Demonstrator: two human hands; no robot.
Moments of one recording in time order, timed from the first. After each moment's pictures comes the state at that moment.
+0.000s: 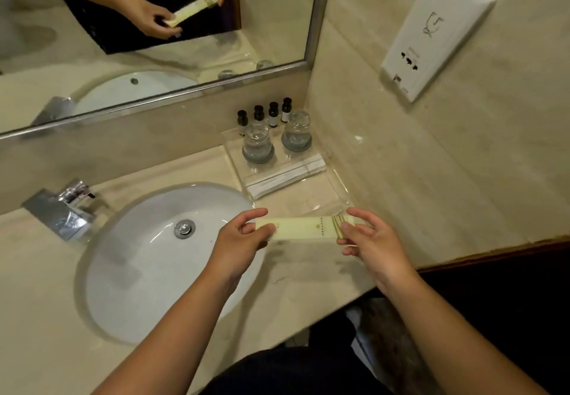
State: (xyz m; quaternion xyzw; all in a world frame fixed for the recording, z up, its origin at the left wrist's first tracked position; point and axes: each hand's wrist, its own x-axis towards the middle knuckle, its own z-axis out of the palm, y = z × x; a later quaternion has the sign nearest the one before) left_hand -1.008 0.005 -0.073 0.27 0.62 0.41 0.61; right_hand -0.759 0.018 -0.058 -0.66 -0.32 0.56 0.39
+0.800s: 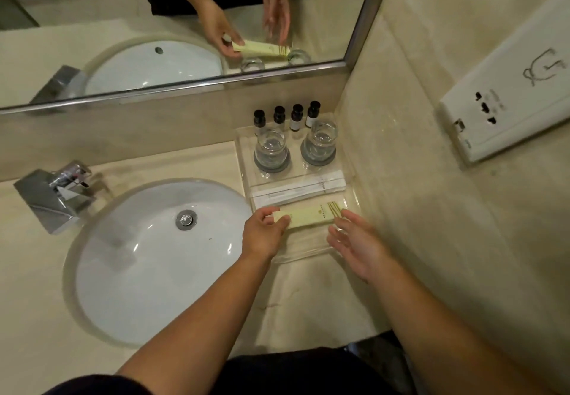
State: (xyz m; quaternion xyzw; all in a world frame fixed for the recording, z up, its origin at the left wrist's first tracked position) left_hand -0.956 0.107 -0.157 0.16 0.73 0.40 0.53; right_hand -0.772 0.151 -0.124 -0.66 -0.14 0.68 0.30
